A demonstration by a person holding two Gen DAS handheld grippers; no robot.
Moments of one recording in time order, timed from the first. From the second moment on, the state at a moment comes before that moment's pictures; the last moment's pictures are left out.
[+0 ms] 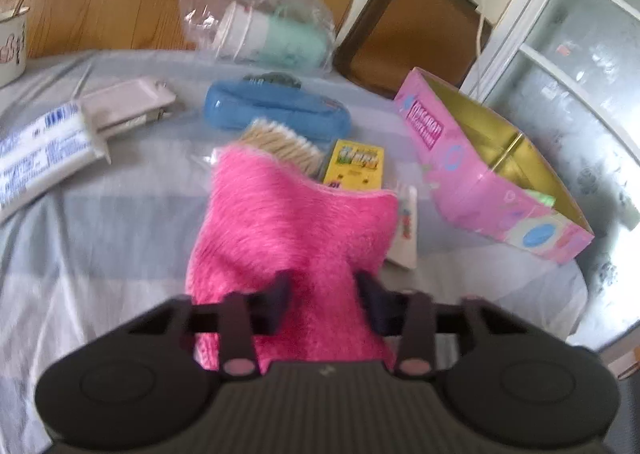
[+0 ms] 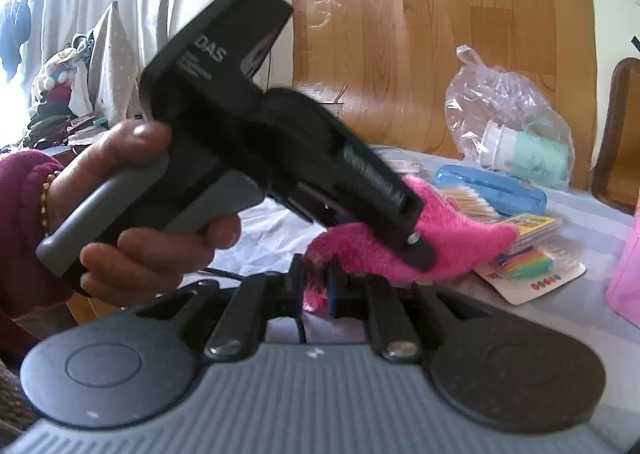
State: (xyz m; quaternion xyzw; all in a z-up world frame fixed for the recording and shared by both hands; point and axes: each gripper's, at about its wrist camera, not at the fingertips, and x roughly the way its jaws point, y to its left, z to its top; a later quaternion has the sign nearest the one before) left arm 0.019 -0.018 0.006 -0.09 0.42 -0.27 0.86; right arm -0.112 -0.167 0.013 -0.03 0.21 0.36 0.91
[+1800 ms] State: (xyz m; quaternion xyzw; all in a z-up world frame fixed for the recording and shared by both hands) left arm 0.054 -0.208 0.094 -0.08 0.34 -0.39 0.85; right arm -0.043 -0.401 0.032 0.07 0.20 -0.11 0.97
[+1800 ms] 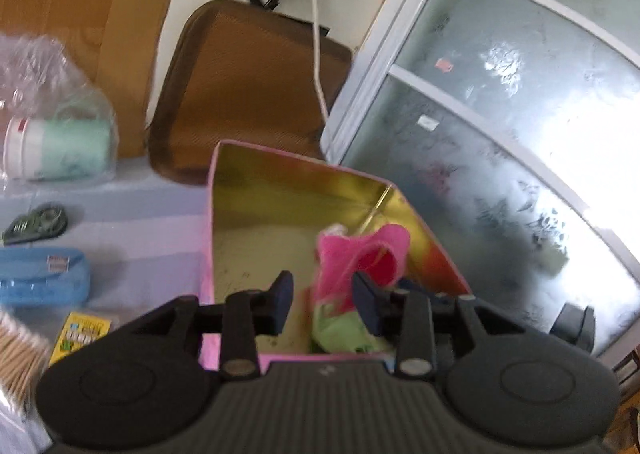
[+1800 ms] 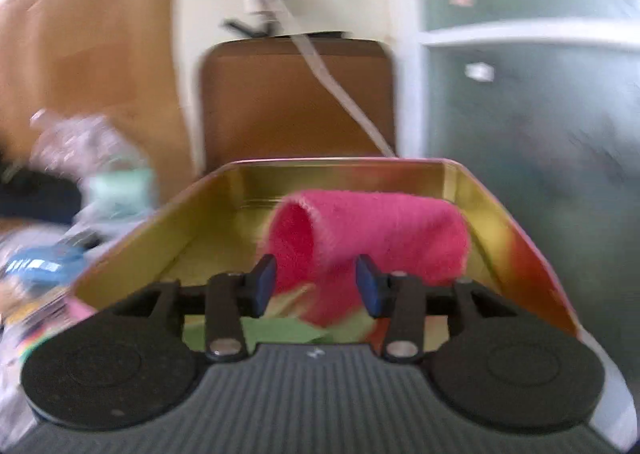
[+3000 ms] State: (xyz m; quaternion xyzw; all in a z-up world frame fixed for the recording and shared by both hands) left arm 0.027 0.010 0.016 -0.09 0.36 -0.17 0.91; right arm 0.007 -0.218 0.012 0.05 0.28 0.16 0.94
